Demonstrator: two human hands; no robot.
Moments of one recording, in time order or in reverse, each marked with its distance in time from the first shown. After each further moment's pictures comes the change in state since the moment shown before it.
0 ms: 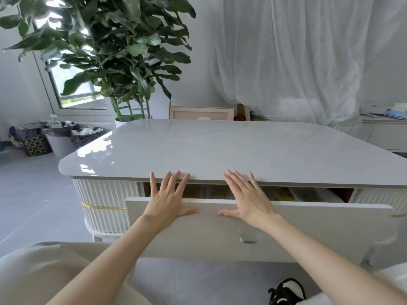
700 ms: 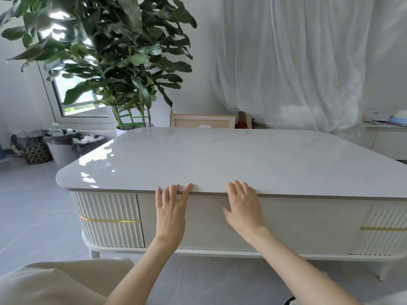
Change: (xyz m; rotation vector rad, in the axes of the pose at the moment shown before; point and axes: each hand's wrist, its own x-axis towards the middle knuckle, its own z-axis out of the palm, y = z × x) left_hand 0.021 0.021 0.034 -0.126 0.545 -0.226; right_hand 0.029 -0.020 0.018 0.087 0.339 0.201
